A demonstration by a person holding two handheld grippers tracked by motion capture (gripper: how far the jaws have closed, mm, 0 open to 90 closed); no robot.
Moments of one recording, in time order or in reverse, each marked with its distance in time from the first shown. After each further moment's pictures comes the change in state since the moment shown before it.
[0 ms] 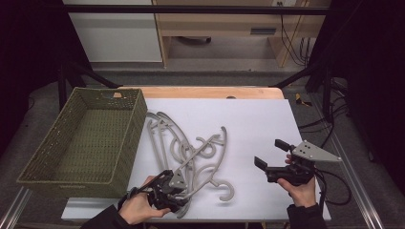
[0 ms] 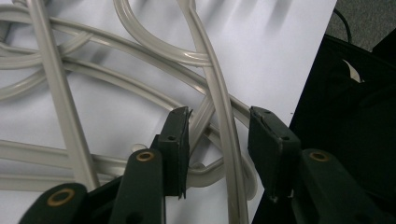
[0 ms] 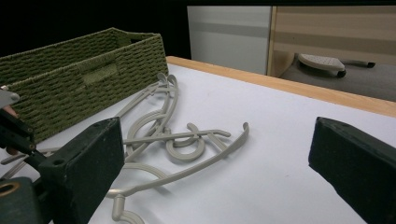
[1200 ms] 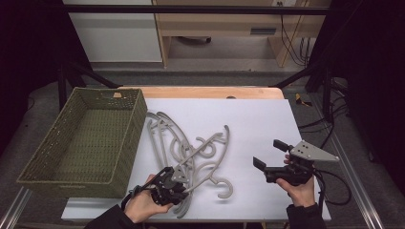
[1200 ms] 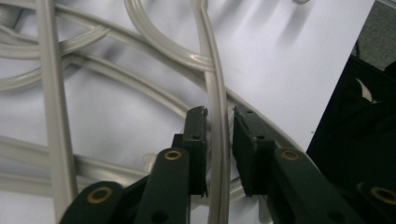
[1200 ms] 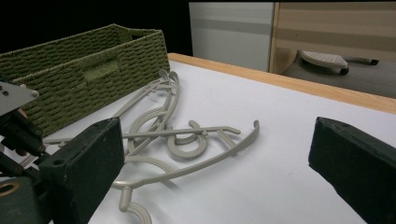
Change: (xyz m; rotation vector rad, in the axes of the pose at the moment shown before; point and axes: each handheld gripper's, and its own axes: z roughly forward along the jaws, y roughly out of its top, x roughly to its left) left arm 0.009 0.002 0.009 -0.010 0.019 -0.087; right arm 0.001 -0.001 0.003 0.013 0.009 -0.001
